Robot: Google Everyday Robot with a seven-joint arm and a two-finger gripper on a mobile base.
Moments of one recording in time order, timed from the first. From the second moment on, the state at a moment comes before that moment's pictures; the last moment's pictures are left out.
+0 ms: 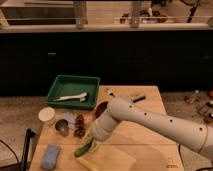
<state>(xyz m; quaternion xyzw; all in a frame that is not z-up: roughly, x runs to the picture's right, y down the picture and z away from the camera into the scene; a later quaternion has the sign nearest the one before) -0.080 0.247 0.656 -0.32 -0.45 -0.22 0.80</state>
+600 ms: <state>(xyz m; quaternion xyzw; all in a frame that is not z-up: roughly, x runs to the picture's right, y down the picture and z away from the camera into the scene) -0.081 0.250 0.666 -0.32 -0.48 -0.18 0.80</state>
